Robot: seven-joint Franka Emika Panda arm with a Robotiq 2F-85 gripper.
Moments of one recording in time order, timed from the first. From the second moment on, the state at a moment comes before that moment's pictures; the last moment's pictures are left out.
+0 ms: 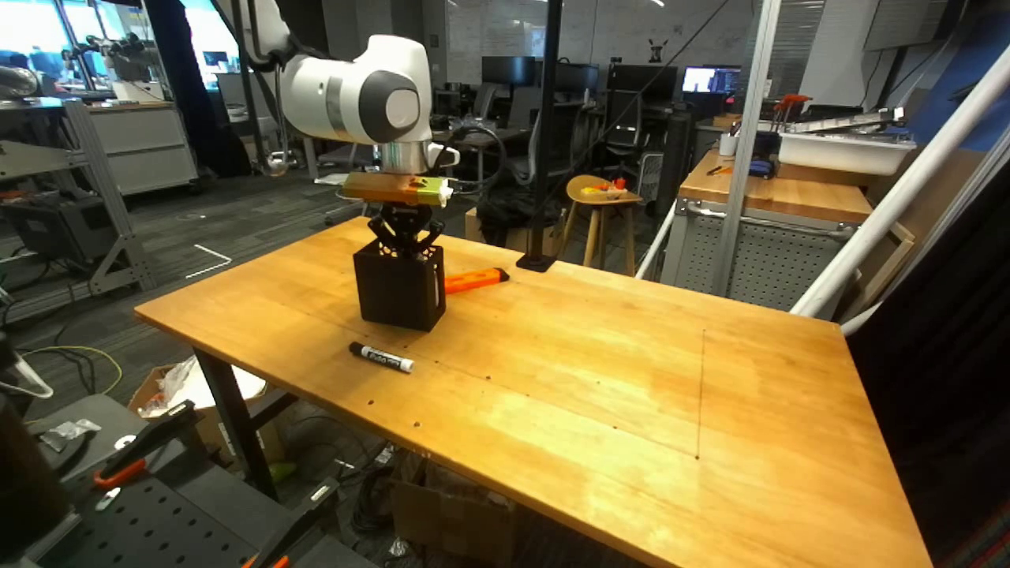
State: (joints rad) arm 0.01 0.38 0.12 -2.13 -0.04 2.52 -0.29
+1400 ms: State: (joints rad) arm 0.01 0.10 0.05 -2.24 -0.12 2.48 -0.06
